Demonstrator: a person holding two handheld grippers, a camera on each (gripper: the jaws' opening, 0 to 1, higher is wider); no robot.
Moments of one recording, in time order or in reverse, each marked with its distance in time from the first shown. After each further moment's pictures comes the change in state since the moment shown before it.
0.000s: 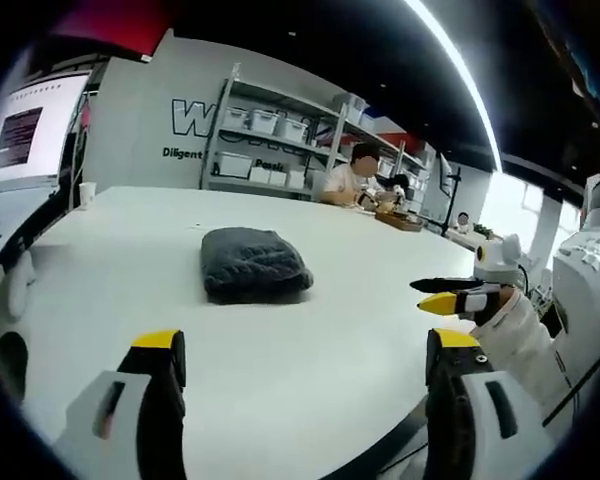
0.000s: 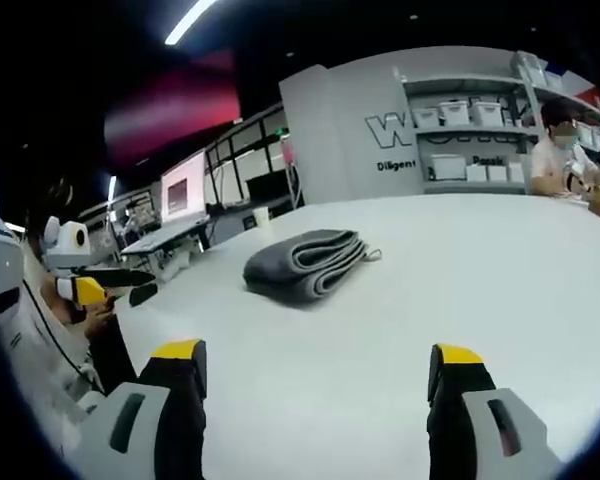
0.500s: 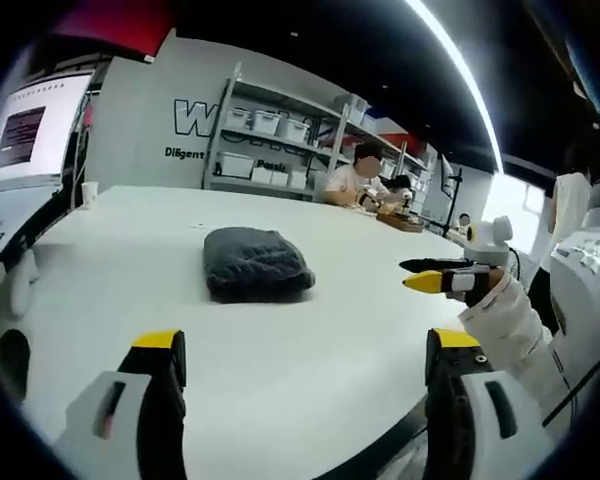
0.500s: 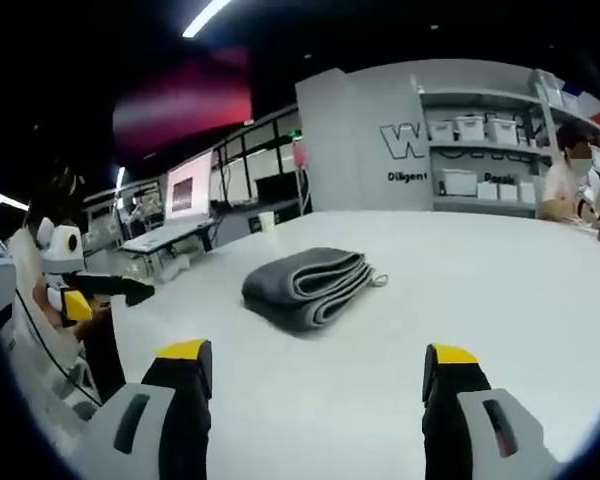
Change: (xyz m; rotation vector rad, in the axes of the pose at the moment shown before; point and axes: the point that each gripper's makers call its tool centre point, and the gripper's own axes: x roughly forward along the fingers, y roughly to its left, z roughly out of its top) left arm -0.004 0.002 -0.001 -0.003 -0.001 0.006; right arm 0.025 0.002 0.034 -0.084 -0.012 0.024
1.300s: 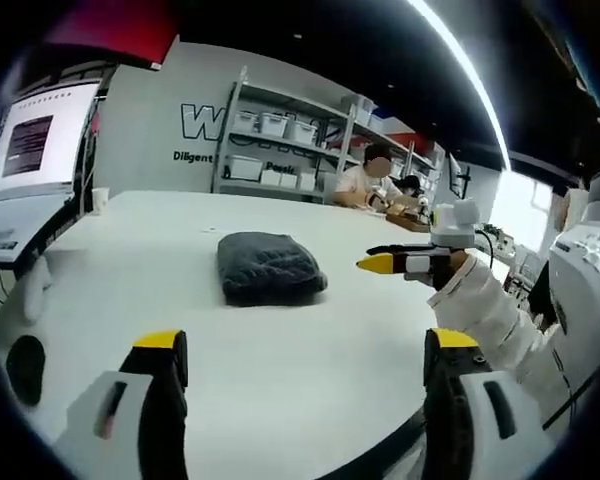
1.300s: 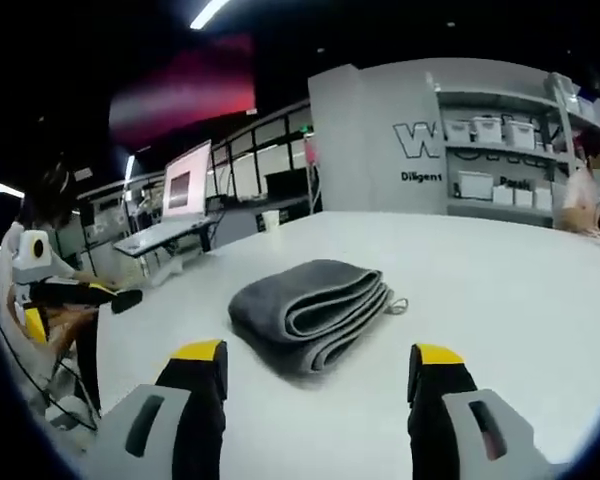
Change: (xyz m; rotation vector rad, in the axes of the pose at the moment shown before) left arm -0.008 0.011 0.008 0.013 -0.008 0.046; right arm 0.085 -0.003 0.019 -0.024 0.018 0.042
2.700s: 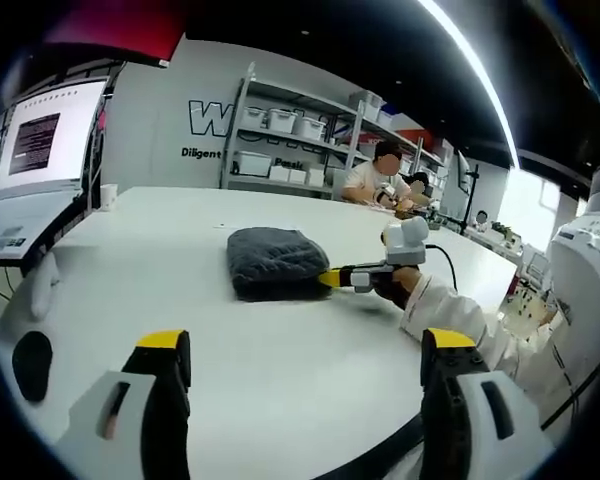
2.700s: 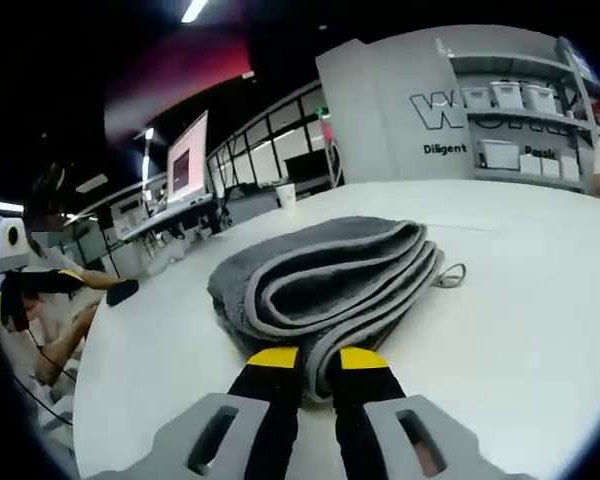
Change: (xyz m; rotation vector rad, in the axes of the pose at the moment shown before) left arm -0.001 0.011 -0.002 -0.007 0.018 0.037; right arm 0.086 0.009 -0.040 0.068 0.058 0.135
